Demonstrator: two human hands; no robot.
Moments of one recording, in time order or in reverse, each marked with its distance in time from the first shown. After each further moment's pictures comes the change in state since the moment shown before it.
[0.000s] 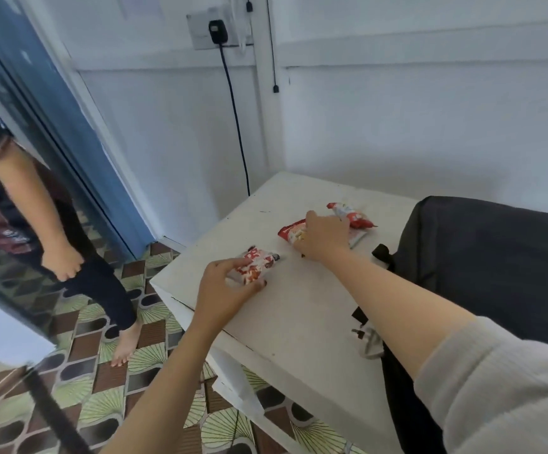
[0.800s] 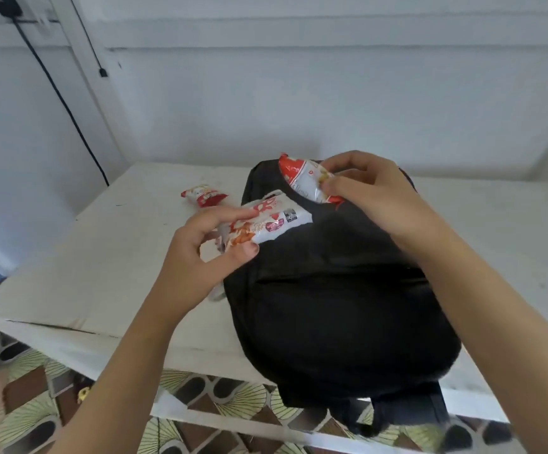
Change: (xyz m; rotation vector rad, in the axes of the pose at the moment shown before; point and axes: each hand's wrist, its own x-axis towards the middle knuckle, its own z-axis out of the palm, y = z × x) left_hand -0.098 0.176 0.050 -0.417 -0.453 0.505; right_hand -0.227 0.172 -0.179 1.043 0.218 0.245
